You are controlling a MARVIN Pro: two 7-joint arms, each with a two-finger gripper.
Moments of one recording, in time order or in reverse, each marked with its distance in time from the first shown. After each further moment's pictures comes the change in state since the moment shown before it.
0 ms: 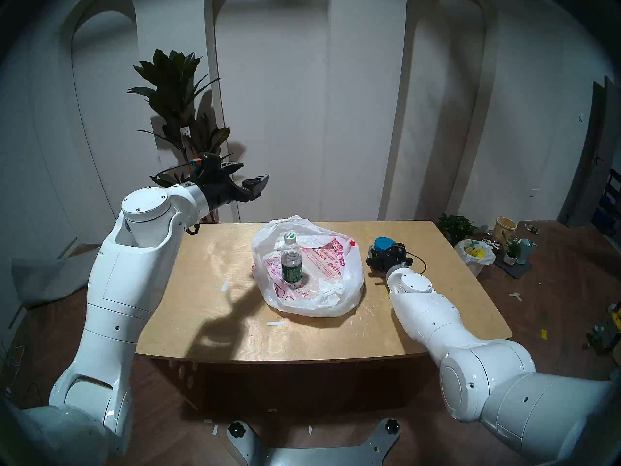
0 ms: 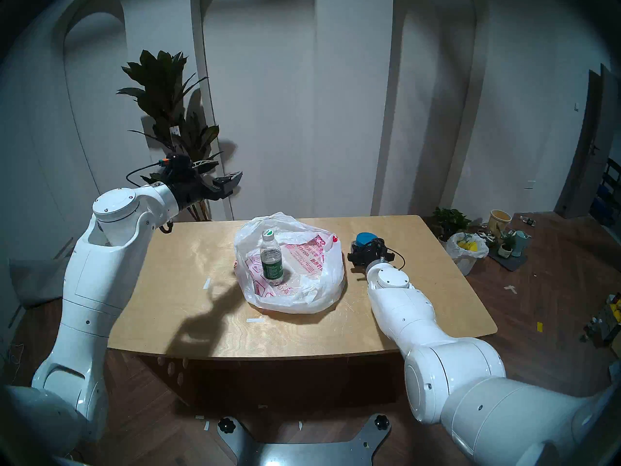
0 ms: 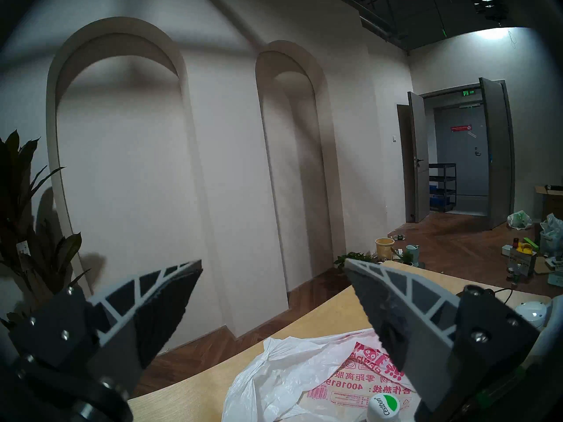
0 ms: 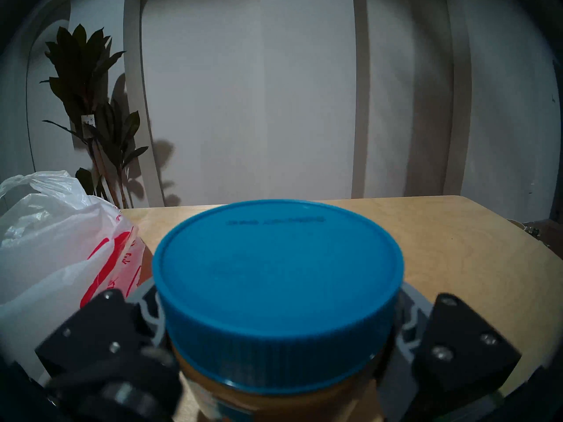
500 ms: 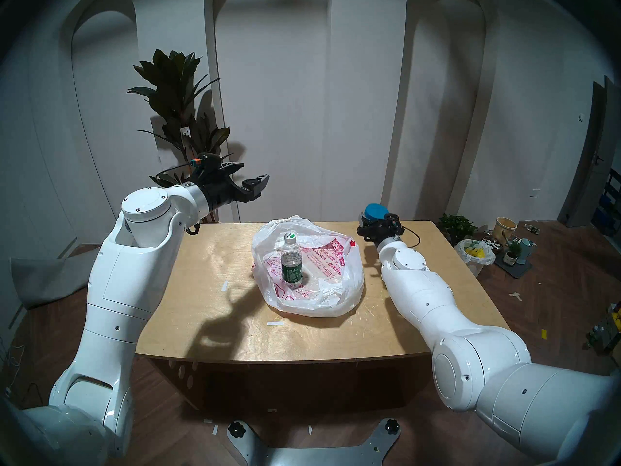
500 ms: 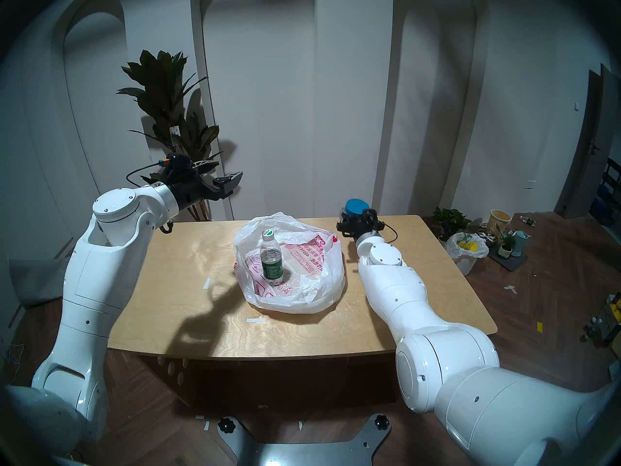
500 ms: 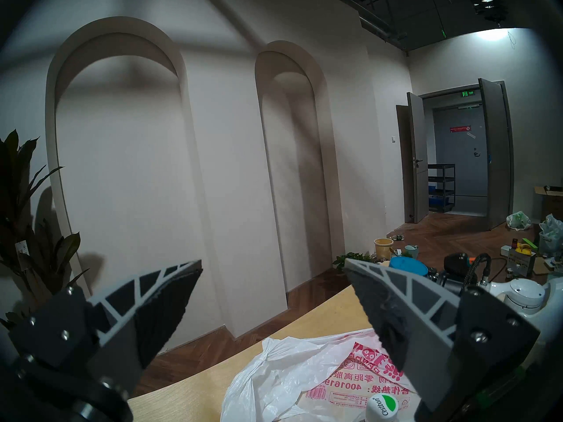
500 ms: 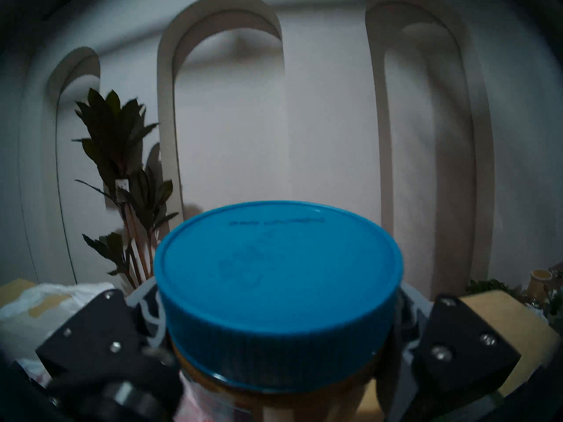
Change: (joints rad) left arm 0.000 0.000 0.000 0.001 -0.003 0.000 -0.001; right arm 0.080 -0.055 -0.020 -0.117 0.020 -0.081 0.062
